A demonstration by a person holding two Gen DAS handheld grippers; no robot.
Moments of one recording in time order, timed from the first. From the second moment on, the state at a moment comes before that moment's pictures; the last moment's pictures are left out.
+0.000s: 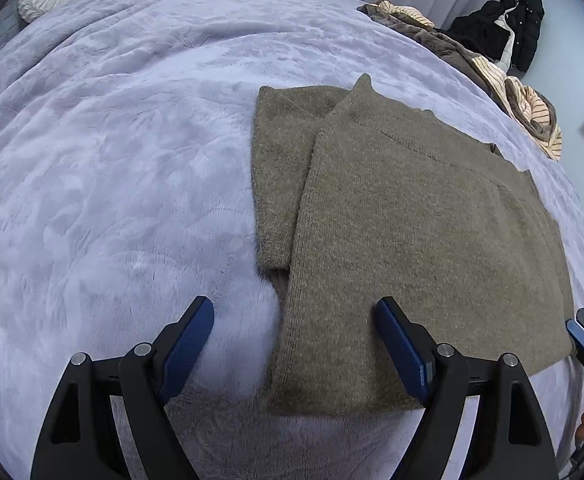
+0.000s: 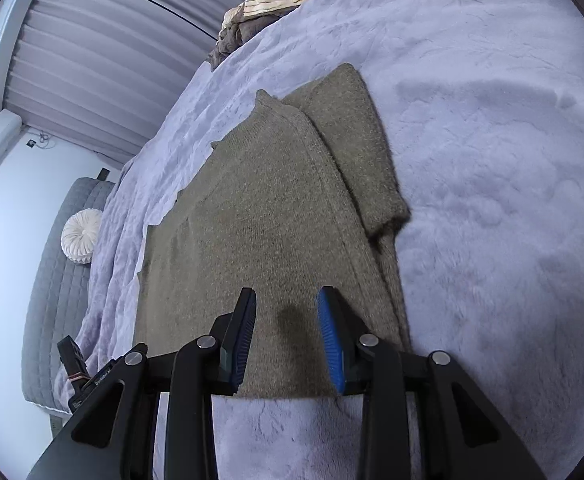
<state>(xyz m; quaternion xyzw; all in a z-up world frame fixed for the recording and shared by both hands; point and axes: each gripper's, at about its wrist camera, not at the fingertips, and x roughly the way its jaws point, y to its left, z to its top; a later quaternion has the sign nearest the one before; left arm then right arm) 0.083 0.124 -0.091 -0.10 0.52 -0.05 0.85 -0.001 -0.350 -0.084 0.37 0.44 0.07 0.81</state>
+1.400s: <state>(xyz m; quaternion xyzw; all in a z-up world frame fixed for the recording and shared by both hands) 0.075 0.130 -0.085 -0.17 0.53 -0.14 0.82 -0.055 -0.361 -0.082 0.42 0.43 0.03 0.80</state>
